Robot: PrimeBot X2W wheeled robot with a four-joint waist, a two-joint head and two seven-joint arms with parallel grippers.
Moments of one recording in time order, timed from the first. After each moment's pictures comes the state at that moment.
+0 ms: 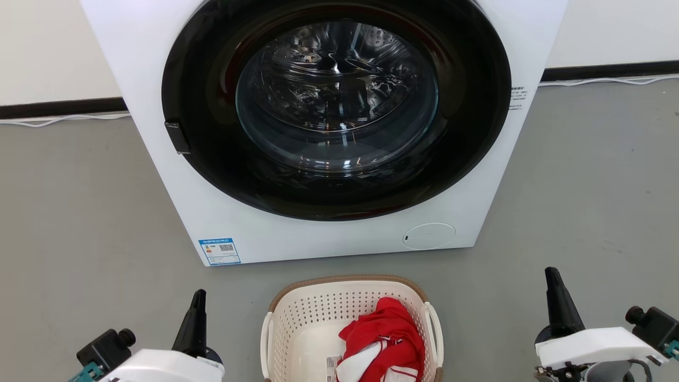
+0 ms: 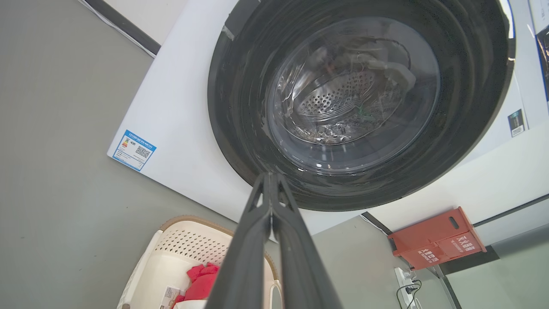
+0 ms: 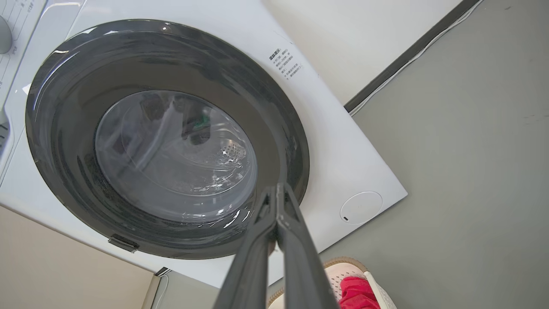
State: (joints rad) left arm 0.00 0.03 -0.01 0.27 -0.83 -0.11 -0.11; right arm -0.04 -0.06 -0.06 0.29 0.78 0.12 -0.11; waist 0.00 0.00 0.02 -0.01
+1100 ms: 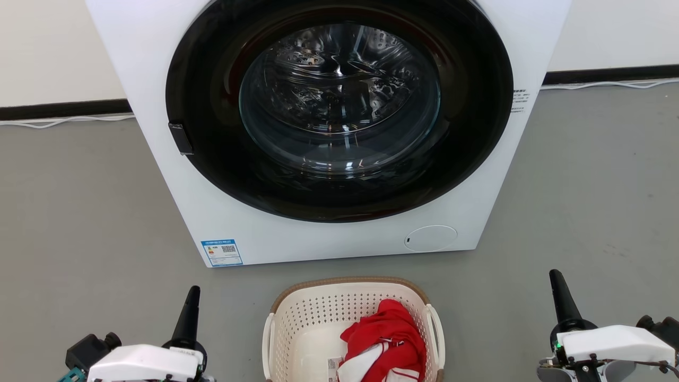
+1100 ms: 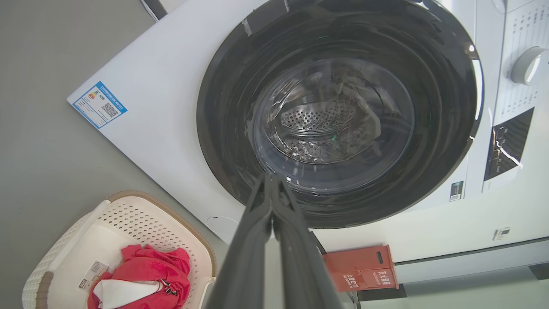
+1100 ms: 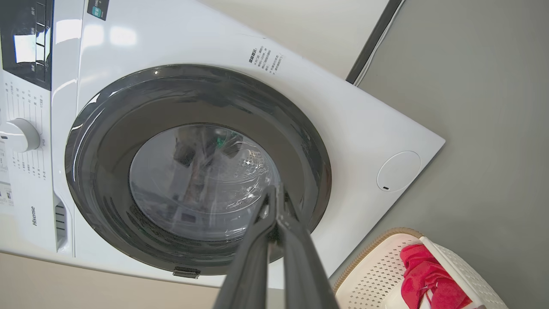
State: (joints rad) left arm -0.02 0.04 0.03 0.27 -1.17 -0.11 -0.02; right arm -0.05 -0.05 -0.09 0.28 1.14 0.12 -0.02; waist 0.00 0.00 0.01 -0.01
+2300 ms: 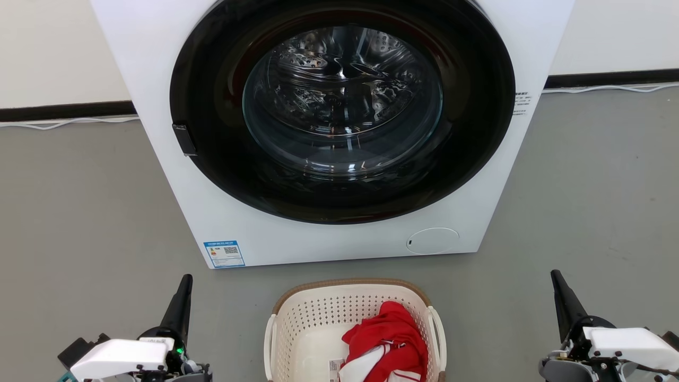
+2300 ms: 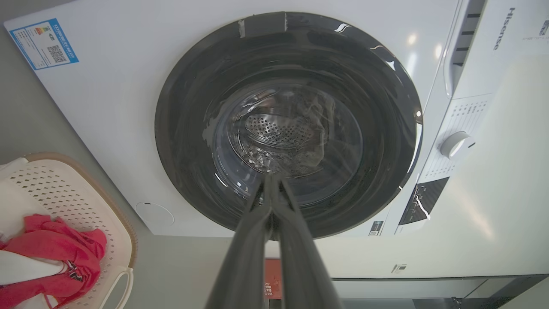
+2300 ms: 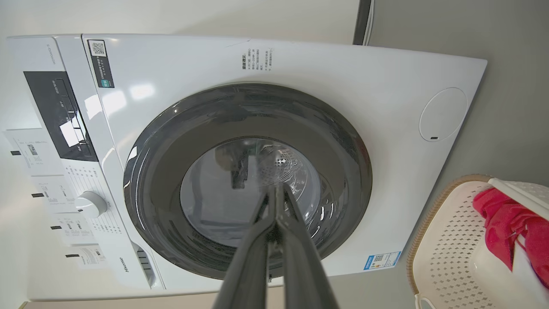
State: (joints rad) left arm -0.05 0.04 0.07 0.27 -1.52 -0.12 0.09; right arm -0.05 -0.05 -0.13 0.28 1.52 0.12 0.08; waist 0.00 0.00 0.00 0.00
